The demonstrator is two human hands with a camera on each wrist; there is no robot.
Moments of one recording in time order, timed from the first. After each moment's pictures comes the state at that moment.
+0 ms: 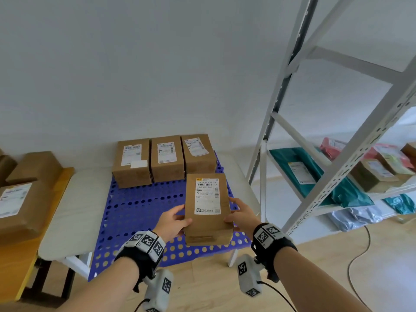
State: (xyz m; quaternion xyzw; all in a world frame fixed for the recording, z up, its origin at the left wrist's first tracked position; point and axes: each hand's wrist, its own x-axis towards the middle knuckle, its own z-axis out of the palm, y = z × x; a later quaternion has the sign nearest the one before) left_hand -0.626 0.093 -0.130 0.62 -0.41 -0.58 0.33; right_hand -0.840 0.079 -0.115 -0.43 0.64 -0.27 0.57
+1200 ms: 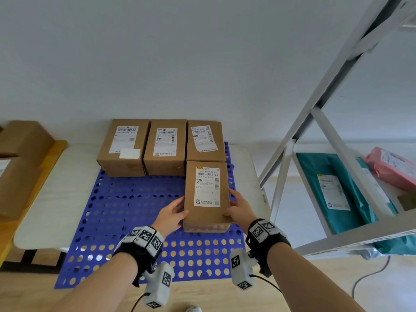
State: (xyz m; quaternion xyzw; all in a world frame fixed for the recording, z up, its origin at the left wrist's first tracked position) left_hand -0.655 -0.010 -0.170 0.65 -0.26 -0.62 0.36; right_hand -0.852 -0.060 -0.166 -0.46 0.62 -0.21 0.60
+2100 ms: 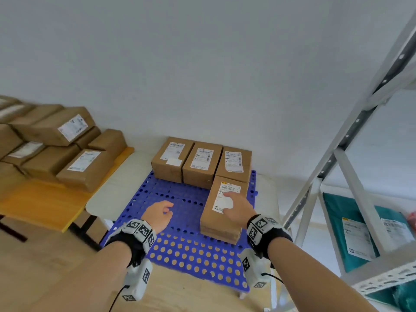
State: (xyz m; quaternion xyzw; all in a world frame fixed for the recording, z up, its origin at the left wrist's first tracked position) left_hand -0.619 0.074 -0.111 0.83 -0.45 -0.27 0.19; right_hand -0.840 -0.049 -0.092 -0.80 0.47 -0.04 0.37
